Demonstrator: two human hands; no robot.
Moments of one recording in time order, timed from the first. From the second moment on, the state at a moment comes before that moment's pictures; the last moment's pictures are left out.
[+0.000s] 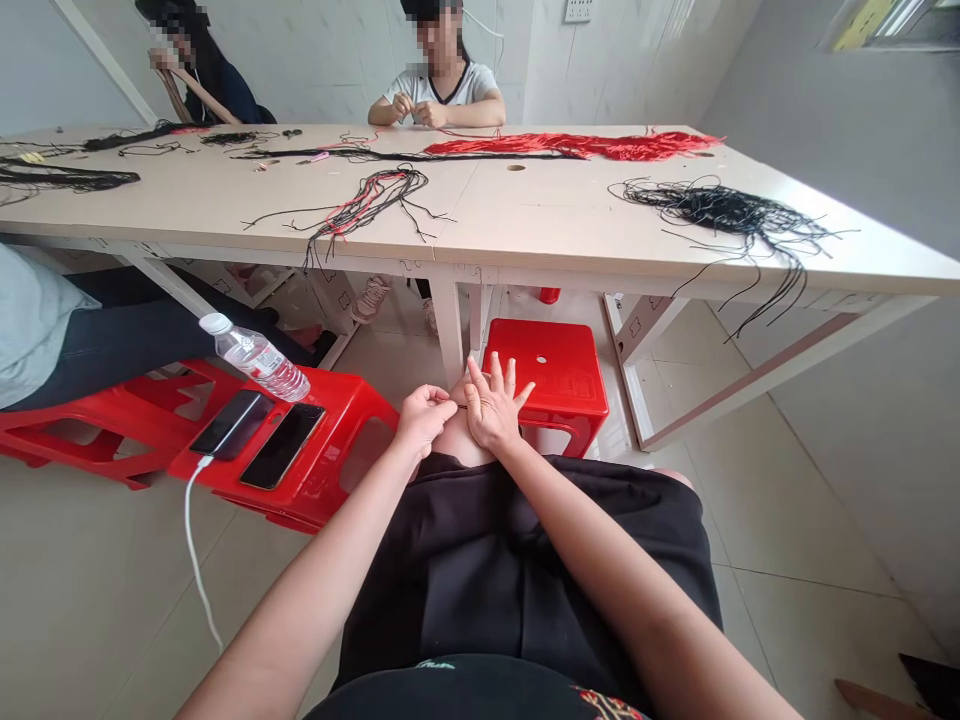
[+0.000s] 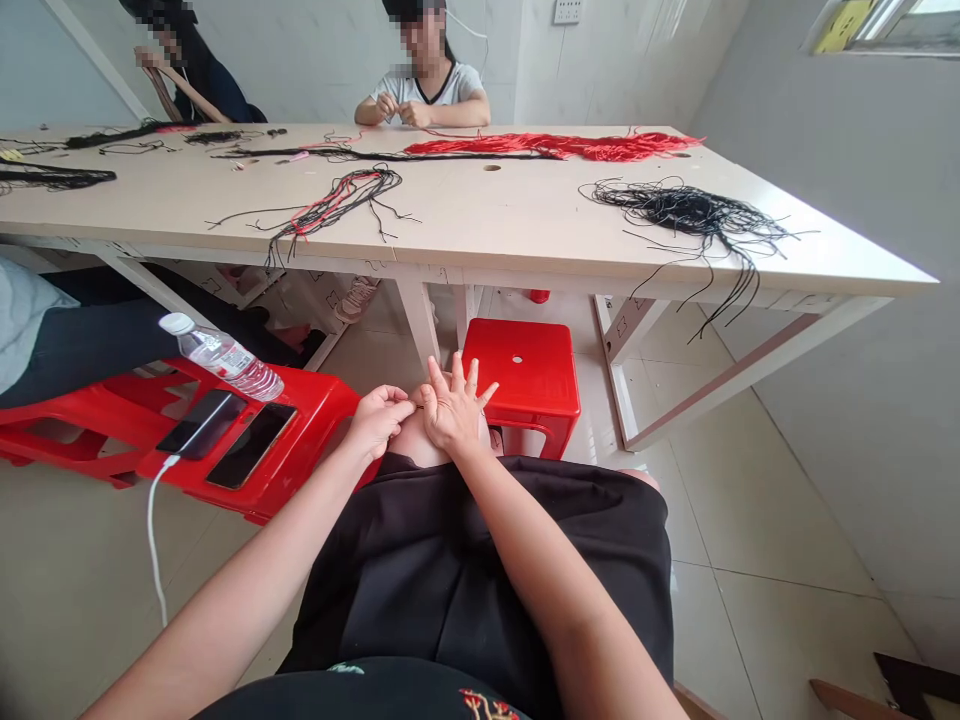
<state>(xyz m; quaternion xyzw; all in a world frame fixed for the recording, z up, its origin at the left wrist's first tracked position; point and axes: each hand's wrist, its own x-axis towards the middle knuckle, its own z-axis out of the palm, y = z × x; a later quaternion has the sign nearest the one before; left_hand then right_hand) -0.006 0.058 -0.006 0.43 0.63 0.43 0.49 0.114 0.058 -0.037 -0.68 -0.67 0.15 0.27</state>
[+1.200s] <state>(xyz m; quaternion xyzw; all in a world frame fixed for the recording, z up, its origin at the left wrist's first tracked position) -0.005 0.080 -0.008 0.41 0.62 0.44 0.50 0.129 0.105 -0.018 -0.72 -0.60 0.26 0.24</state>
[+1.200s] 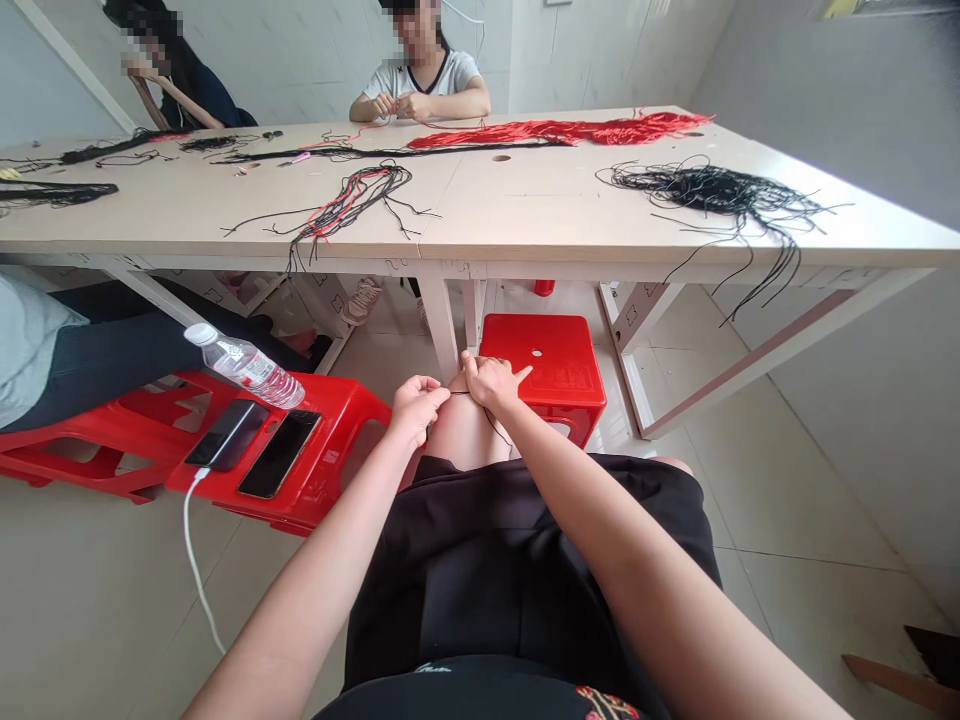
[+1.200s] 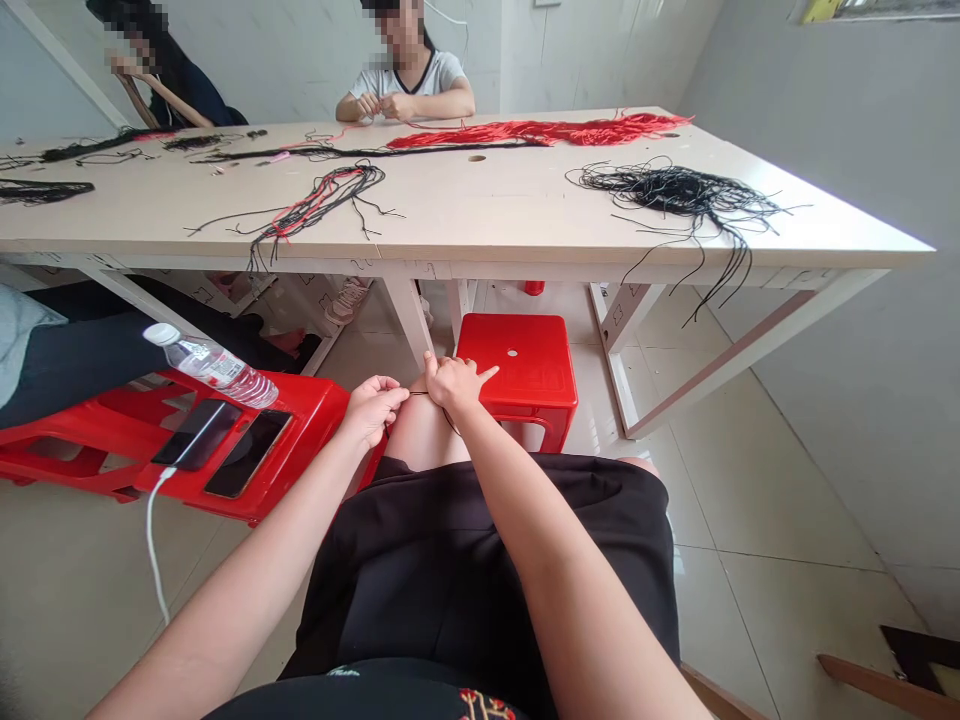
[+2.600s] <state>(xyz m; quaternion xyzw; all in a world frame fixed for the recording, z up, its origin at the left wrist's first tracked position) -0.020 0.073 0.002 0.44 0.56 0.44 0.55 0.131 0.107 -0.025 -0.73 -0.58 0.27 0.25</state>
